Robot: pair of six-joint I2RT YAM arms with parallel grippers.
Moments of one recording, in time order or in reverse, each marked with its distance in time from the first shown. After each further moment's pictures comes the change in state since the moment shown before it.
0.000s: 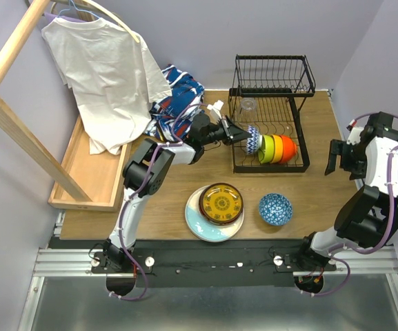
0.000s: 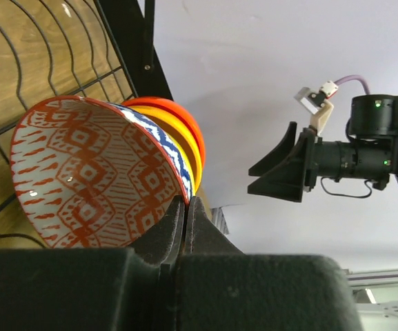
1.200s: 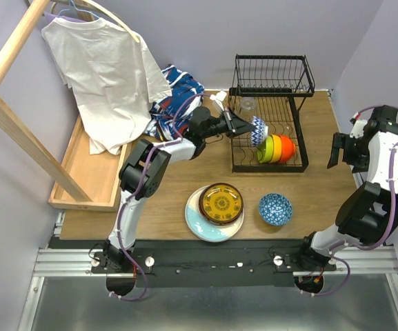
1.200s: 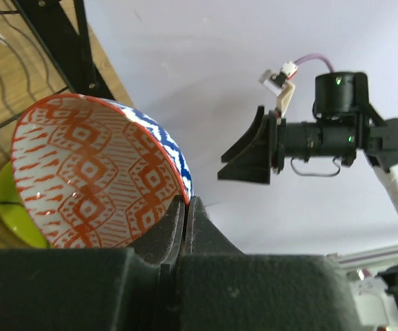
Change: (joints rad) left arm 0.001 -0.058 0.054 -0.017 0.050 0.011; right arm 0.000 0.042 0.085 -0.004 -0.012 0.000
